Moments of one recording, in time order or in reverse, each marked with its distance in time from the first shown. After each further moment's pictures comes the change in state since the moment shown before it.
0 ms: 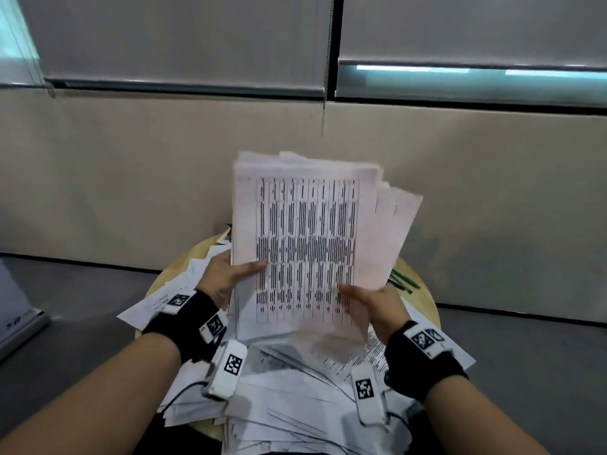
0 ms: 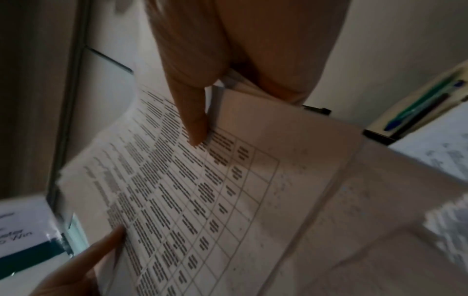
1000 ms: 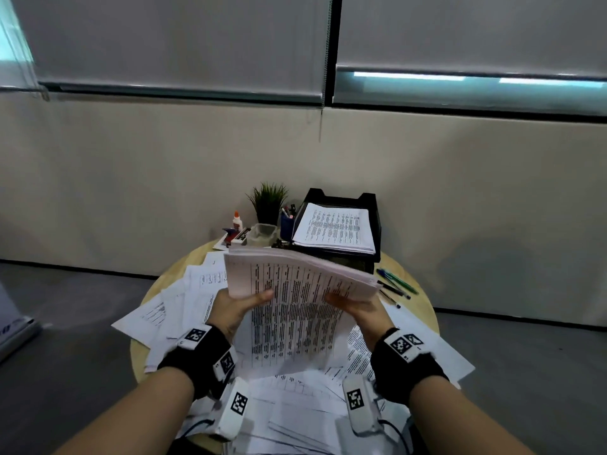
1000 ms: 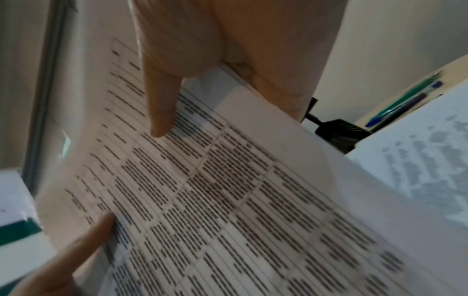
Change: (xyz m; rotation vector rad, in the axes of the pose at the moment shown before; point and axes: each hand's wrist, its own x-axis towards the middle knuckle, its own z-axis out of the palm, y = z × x) left_hand -0.004 -0.048 -0.001 0.020 0.043 -0.016; right_hand -0.001 0.004 0.017 -0.060 -0.157 -0.040
